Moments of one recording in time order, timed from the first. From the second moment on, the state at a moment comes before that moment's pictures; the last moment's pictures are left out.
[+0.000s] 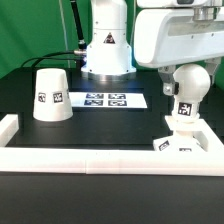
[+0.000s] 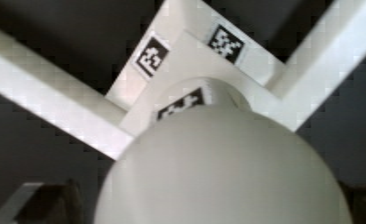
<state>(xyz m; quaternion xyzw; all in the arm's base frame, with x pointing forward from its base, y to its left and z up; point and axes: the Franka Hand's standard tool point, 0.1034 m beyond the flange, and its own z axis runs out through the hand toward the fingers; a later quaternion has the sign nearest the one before) 0.611 0.102 0.116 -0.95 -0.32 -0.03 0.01</state>
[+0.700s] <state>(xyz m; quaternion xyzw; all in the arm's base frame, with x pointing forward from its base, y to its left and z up) 0.611 0.100 0.116 -0.98 -0.22 -0.03 0.02</state>
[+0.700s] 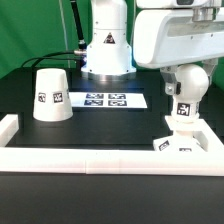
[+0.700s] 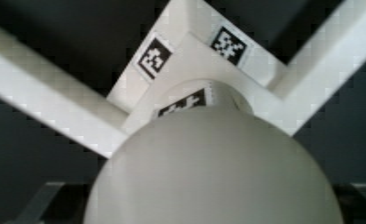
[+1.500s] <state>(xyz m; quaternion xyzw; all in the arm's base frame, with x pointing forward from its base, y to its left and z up) 0.611 0.097 0.116 -0.99 0.11 -0.03 0.02</state>
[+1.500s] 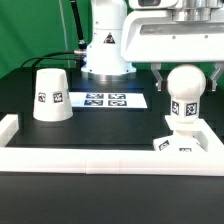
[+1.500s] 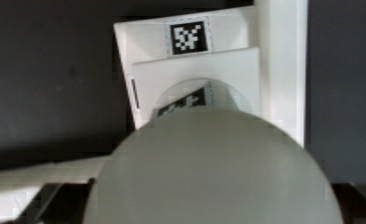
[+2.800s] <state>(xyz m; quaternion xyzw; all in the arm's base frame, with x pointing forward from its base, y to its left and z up) 0.604 0.103 0.114 -0.91 0.41 0.00 0.05</state>
